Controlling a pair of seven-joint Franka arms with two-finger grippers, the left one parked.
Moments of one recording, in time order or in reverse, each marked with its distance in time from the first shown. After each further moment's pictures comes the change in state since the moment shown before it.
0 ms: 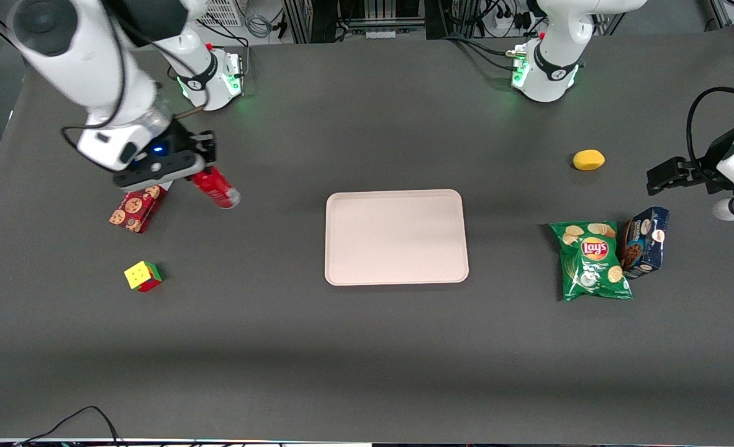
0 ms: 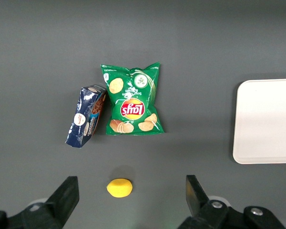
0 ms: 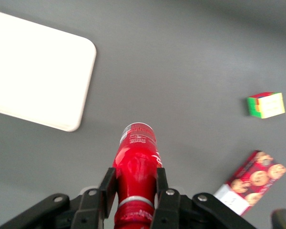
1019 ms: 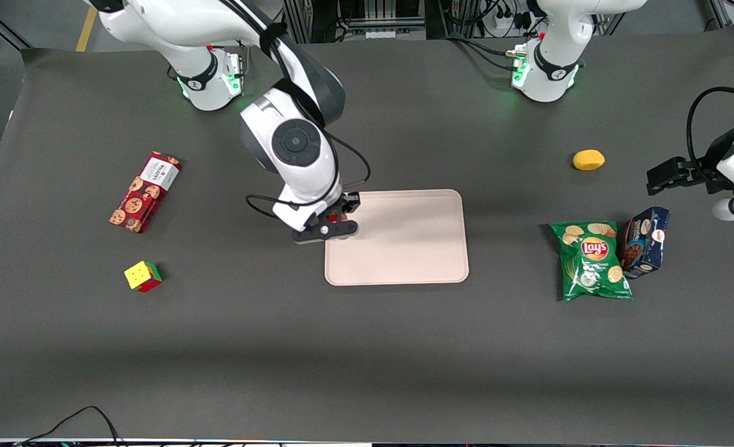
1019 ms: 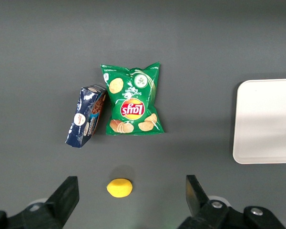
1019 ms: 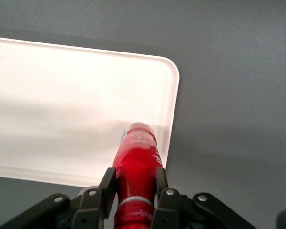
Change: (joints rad) arm 0.318 0.563 -0.049 0.295 -0.001 0.232 0.412
